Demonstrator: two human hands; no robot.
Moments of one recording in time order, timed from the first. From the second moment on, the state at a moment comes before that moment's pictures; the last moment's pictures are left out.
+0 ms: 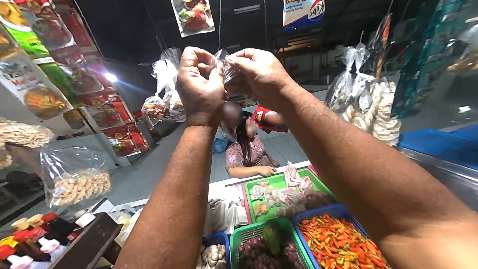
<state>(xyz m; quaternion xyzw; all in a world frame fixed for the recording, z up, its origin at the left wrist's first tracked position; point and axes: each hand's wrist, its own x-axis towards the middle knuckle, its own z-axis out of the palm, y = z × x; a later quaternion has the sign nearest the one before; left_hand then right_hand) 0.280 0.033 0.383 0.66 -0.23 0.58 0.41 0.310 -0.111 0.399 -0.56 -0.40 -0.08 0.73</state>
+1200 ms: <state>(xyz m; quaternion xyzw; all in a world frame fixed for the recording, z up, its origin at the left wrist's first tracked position) 0.247 0.049 0.330 0.67 -0.28 0.33 0.61 0.312 -0.131 0.395 -0.69 -0.33 -0.34 0.55</state>
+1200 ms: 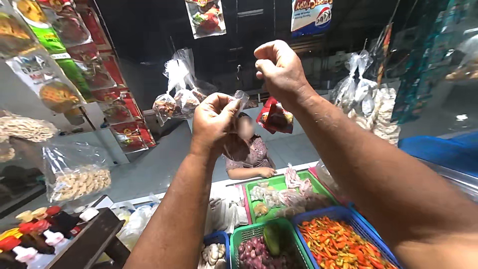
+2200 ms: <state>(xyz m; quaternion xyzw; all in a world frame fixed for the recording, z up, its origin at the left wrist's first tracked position) 0.287 0.030 0.406 0.72 -0.24 0.35 0.55 0.335 -0.110 0.399 -0.60 -0.39 -0.29 0.63</state>
